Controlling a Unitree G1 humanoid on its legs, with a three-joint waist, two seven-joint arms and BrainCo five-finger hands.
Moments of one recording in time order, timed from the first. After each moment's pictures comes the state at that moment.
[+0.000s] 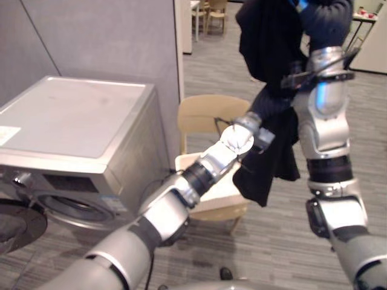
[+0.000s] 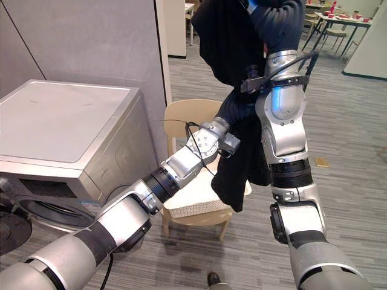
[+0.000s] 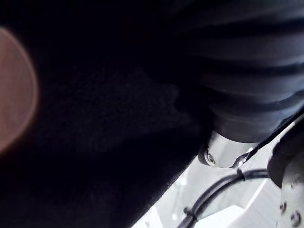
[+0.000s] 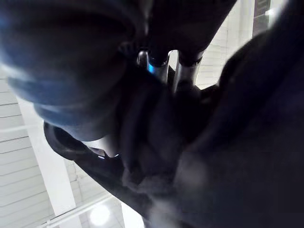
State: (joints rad) left arm -1.05 -0.13 -0.57 0.64 -0.32 -0.17 0.20; right arm -0.87 -0.40 -0.04 -0.01 0.22 -0.22 -0.17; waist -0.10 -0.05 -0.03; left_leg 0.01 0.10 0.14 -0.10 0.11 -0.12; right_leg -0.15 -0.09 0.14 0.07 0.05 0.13
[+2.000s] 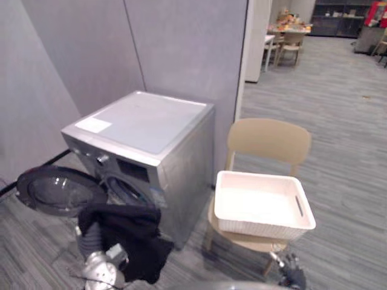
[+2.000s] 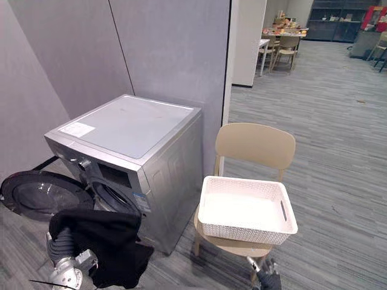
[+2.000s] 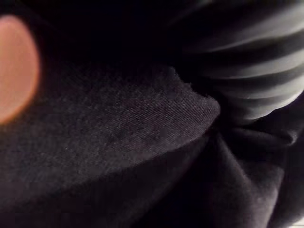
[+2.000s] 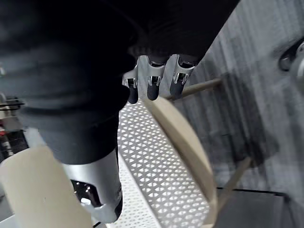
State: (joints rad) left arm 0.43 -0.10 0.32 -0.04 -0.12 -0.16 0.33; right arm 0.42 0.10 -0.25 0.51 0.38 -0.14 -0.06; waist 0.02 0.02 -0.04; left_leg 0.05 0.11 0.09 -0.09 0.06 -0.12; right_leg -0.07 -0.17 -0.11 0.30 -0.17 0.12
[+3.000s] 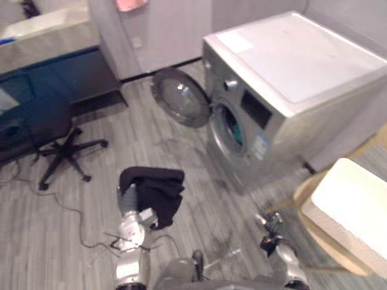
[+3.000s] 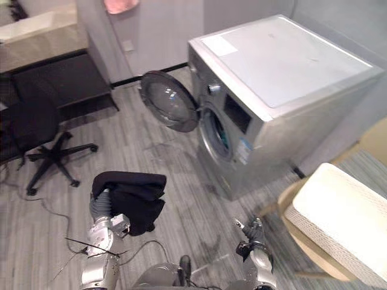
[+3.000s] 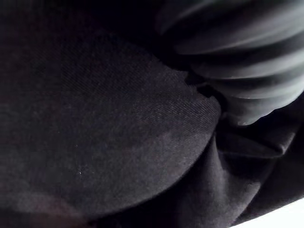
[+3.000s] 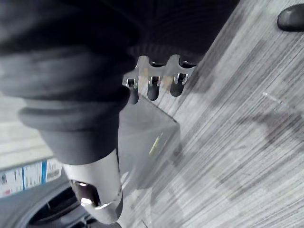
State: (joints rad) left arm 0.16 -0.06 0.08 0.10 -0.19 -0.18 0.33; right arm 0.01 -0.02 -0.15 0.74 0.34 -0.15 -0.14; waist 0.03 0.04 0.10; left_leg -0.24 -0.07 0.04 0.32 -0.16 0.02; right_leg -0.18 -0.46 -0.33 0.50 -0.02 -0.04
